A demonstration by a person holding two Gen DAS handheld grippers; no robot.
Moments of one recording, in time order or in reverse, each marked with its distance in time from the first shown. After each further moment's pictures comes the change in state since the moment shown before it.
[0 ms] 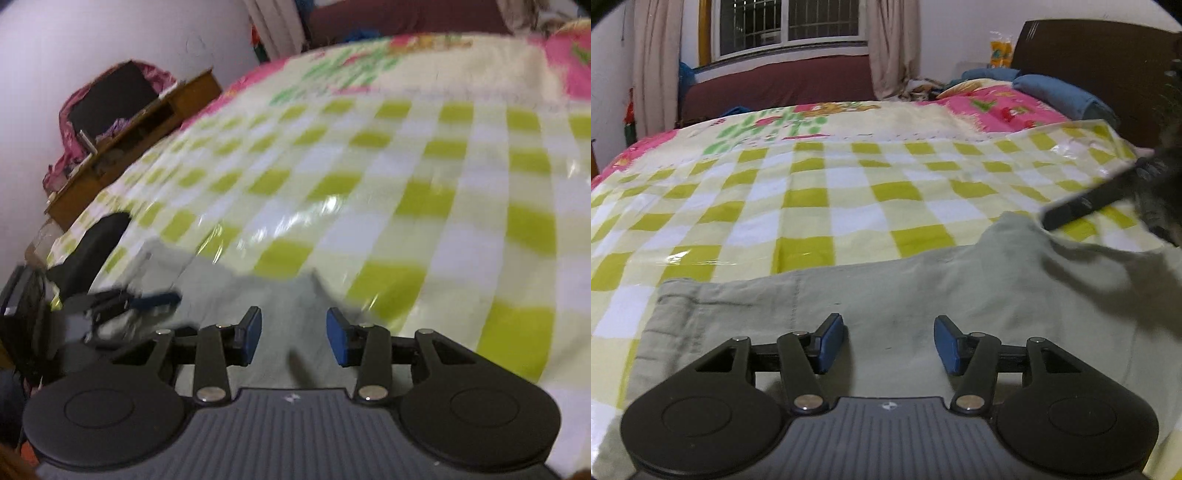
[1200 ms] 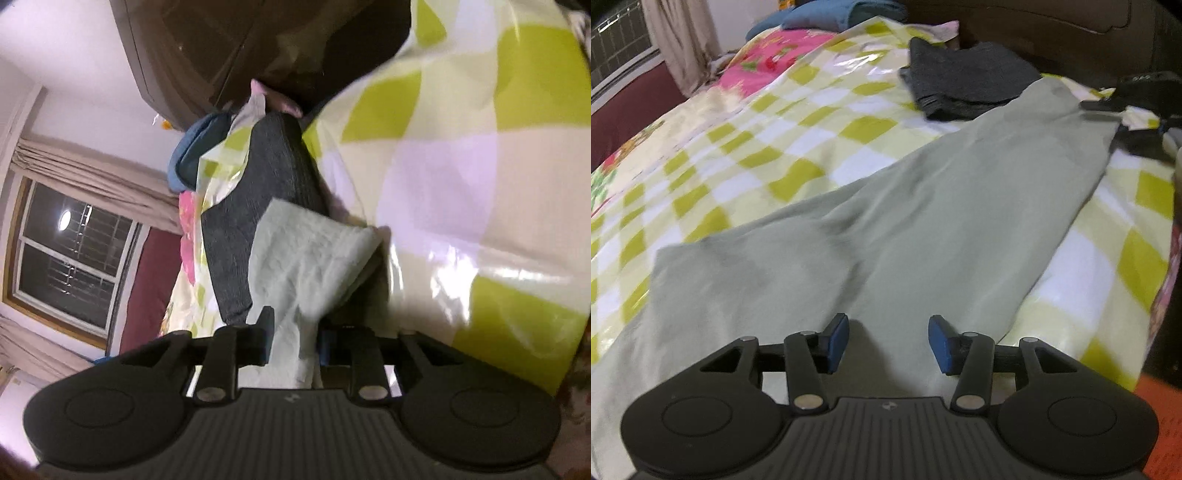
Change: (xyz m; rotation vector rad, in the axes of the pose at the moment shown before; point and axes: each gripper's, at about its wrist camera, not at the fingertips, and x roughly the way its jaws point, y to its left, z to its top) left arm 0.002 -0.213 0.006 0.480 0.247 -0.294; right arm -0.296 -0.126 -0.302 1.151 -0.874 -0.383
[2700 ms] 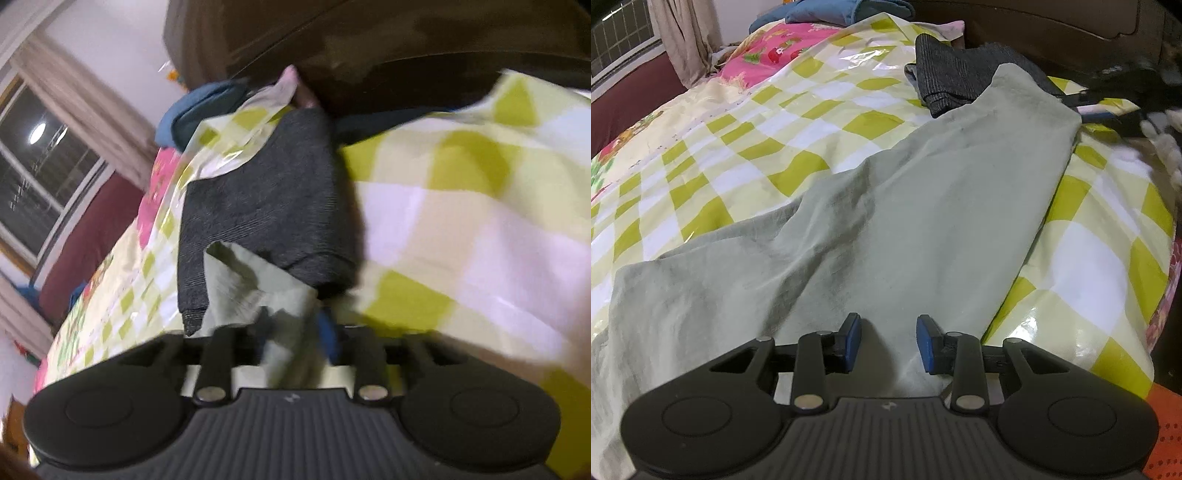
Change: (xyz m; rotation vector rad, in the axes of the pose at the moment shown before) left arm 0.006 0.002 0.002 -0.021 -0.007 -0.031; right arm 0.016 0.040 -0.013 -0.303 0.011 -0.186
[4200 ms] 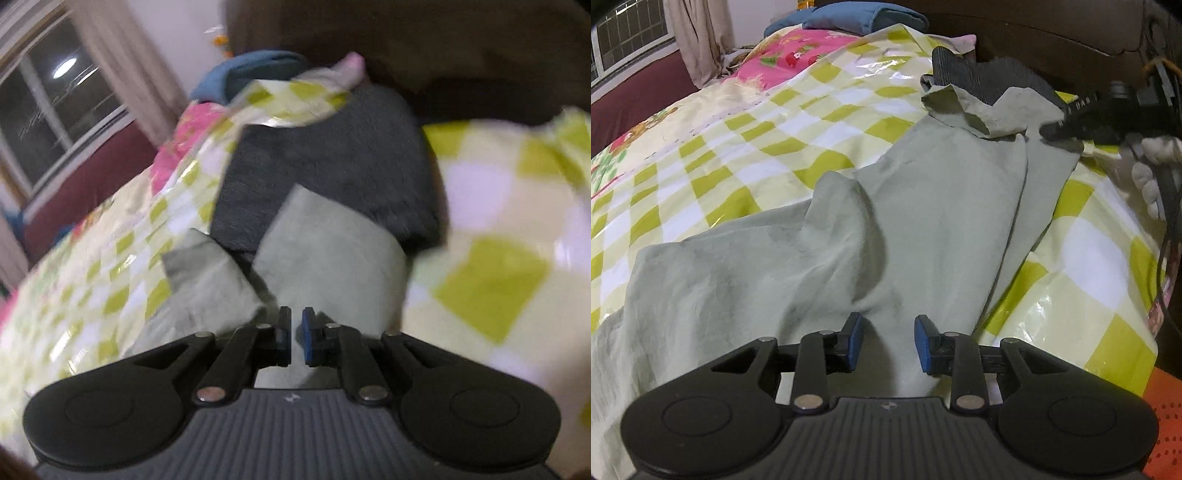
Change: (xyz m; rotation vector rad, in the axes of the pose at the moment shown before) left arm -0.015 0.019 -0.015 -0.037 -0.037 0.002; right arm 0.042 0.078 -0.036 -0.328 -0.005 -0.053
